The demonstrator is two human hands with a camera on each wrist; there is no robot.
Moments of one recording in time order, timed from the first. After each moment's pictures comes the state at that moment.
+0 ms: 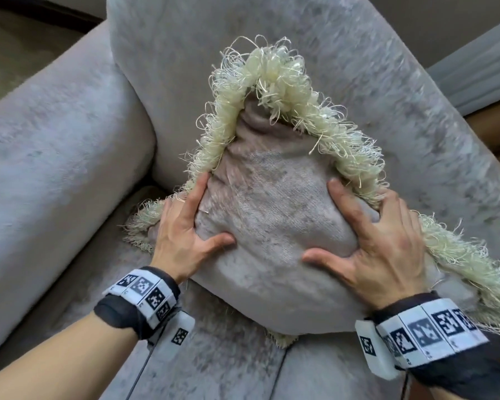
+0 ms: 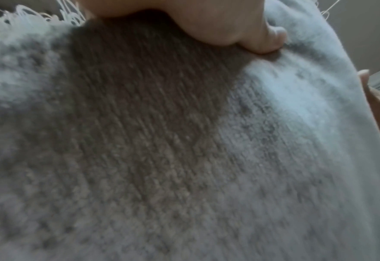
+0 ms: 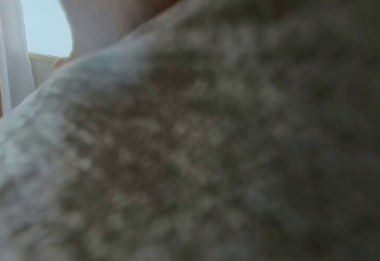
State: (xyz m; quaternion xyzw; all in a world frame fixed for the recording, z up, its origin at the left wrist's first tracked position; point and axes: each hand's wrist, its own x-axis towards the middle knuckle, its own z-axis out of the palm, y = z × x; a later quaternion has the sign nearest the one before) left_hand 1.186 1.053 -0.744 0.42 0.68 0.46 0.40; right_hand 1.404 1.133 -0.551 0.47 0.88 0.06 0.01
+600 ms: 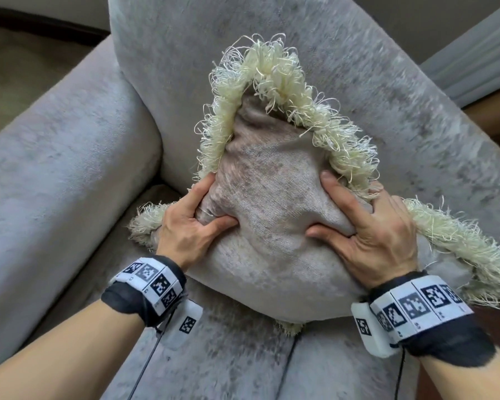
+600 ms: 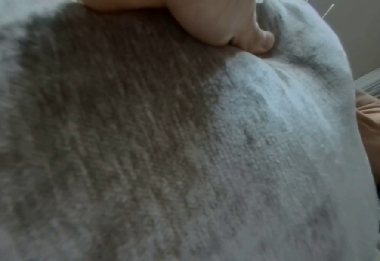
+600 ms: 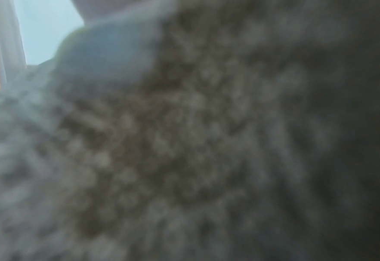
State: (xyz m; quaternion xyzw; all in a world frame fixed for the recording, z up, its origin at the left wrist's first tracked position) left_hand 1.190 1.048 -0.715 0.40 0.62 0.54 0.40; right_hand 1.419 1.130 -0.552 0.43 0.90 0.04 -0.08
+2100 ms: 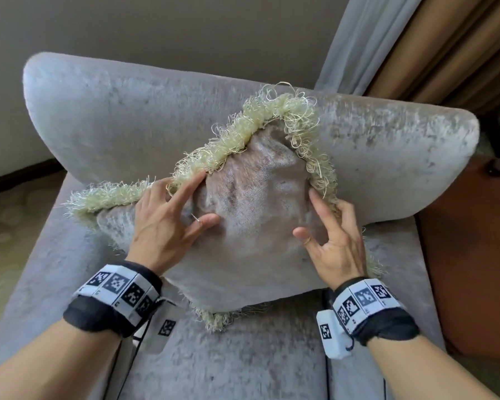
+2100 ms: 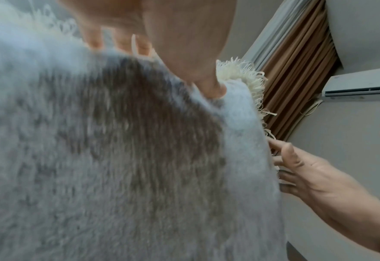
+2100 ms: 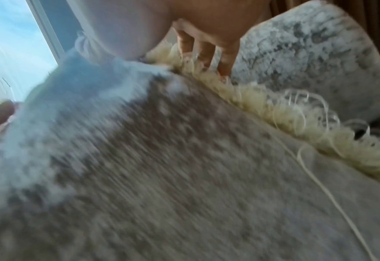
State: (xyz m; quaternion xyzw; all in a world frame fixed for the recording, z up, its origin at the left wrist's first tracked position) left_hand 1.208 1.095 -0.564 0.71 0.66 0.17 0.14; right_hand 1.512 1.067 -0.578 0.66 0.68 -0.14 -0.28
